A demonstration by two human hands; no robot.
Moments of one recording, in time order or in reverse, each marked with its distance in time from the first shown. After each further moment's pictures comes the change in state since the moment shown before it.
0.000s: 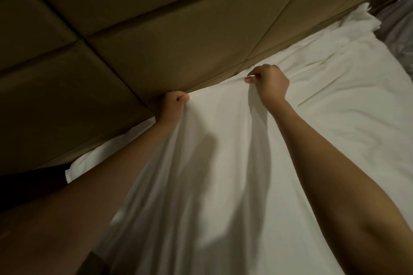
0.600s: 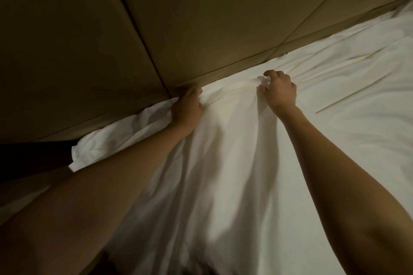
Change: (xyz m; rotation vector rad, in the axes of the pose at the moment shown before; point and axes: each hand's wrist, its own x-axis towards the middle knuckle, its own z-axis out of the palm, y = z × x) left_hand -0.004 -0.066 0.015 0.660 0.015 0.032; right_hand -0.007 0.020 0.086 -0.145 -0.165 -0.039
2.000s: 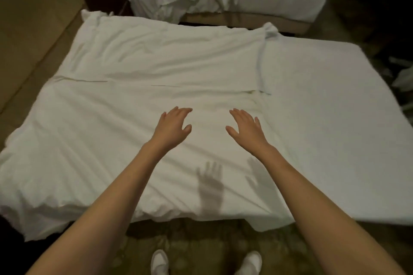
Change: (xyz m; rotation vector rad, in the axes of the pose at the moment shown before) left_hand -0.728 0.125 0.040 0.369 -0.437 1.159; right_hand -0.943 0.129 -0.027 0.364 0.281 0.681
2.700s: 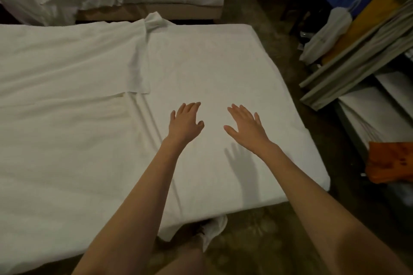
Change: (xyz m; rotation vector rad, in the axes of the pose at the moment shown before) left_hand 0.153 0.513 0.274 0.036 -0.123 0.112; right_hand -0.113 0.510 -0.187 -0.079 0.035 0.185
